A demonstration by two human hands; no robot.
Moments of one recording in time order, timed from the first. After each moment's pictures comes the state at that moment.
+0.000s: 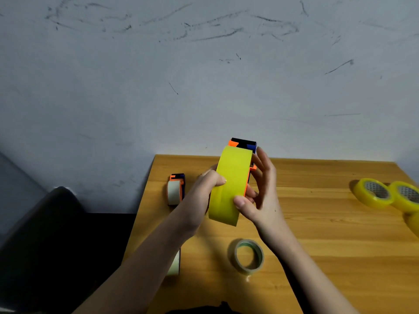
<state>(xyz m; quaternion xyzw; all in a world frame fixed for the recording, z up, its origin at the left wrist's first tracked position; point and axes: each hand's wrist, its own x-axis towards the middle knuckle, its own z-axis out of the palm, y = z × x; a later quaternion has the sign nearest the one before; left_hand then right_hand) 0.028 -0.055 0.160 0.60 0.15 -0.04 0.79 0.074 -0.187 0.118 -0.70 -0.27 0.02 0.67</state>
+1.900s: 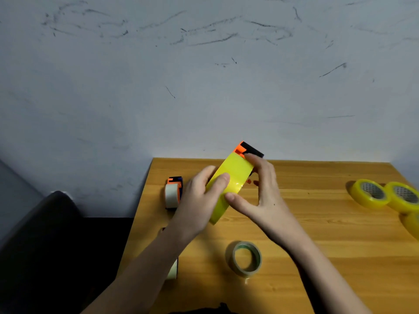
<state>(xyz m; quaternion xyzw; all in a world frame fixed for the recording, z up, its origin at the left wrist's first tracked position) 0.031 -0.059 0.149 0.76 0.03 0.15 0.63 0.077 -0.202 0.141 -0.82 -0.26 0.02 0.50</state>
